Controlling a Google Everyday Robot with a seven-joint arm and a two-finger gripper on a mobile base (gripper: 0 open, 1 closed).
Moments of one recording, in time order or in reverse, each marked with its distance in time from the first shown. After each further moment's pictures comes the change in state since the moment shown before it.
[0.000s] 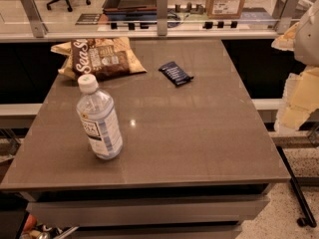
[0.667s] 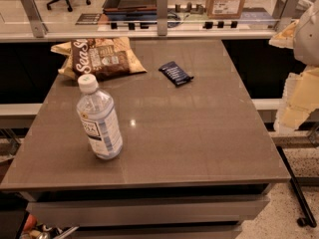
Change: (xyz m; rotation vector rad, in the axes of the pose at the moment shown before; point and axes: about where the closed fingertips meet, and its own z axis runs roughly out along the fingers) arm -0.005 -0.001 -0.001 0.018 -0.027 -0.037
